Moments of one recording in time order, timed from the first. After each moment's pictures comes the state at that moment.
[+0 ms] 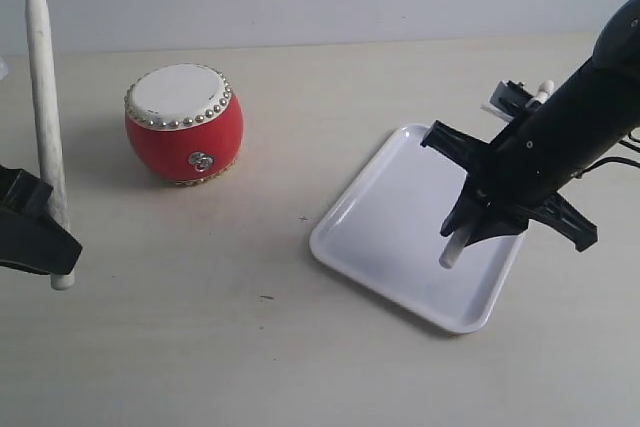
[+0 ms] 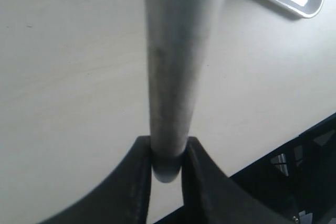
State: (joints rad) left arm -0.24 1.20 -0.80 -0.50 1.07 0.28; right arm 0.22 1.79 -0.94 0.62 0.79 0.22
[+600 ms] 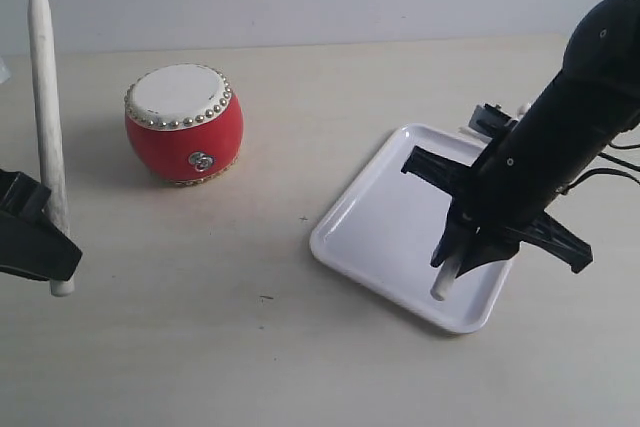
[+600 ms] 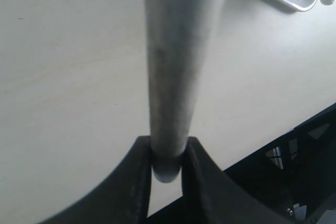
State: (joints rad) left arm -0.24 1.20 -0.80 -0.51 1.09 0.28; right arm 0.30 1.79 -0.94 0.55 0.87 0.35
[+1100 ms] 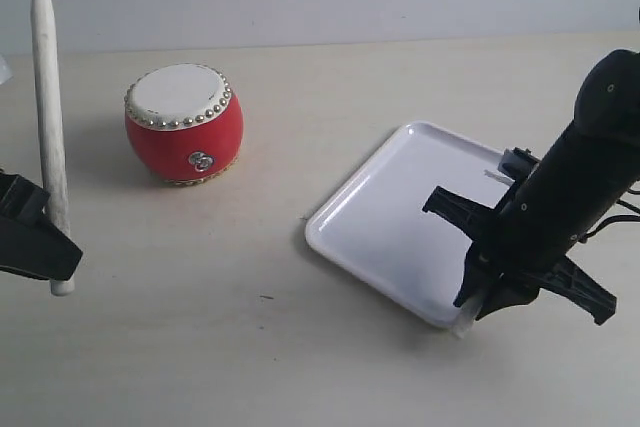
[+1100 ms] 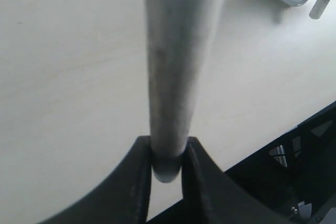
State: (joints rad) left arm -0.24 1.20 -0.80 -0.51 1.09 0.31; right arm 0.30 1.79 -0.80 0.53 0.75 0.48
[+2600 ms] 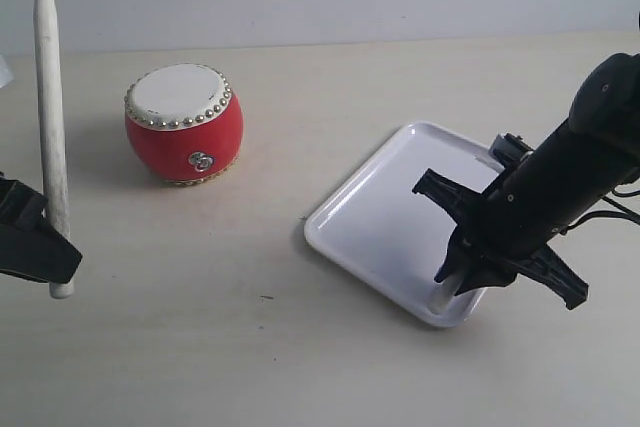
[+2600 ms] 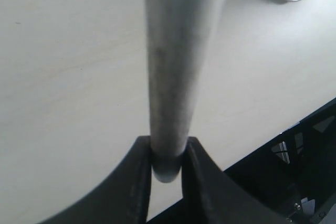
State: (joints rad) left arm -0.24 1.20 -0.80 -0.51 1.09 0.33; right arm 0.30 1.81 -0.80 0.67 0.63 0.35
